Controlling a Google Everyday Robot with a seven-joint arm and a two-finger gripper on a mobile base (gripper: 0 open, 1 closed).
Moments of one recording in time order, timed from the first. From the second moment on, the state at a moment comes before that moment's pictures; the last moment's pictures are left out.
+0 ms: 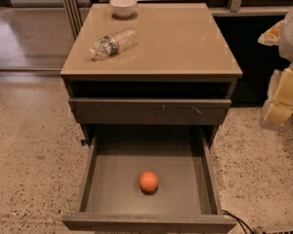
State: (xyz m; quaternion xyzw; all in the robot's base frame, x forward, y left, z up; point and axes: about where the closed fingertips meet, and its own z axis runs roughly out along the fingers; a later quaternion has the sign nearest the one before) arm 0.438 -0.216 0.977 -0.60 0.78 -0.04 0.16
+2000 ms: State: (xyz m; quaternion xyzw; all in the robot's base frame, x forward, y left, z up) arm 0.424 -0.227 0.799 -0.53 0.83 0.07 0.14
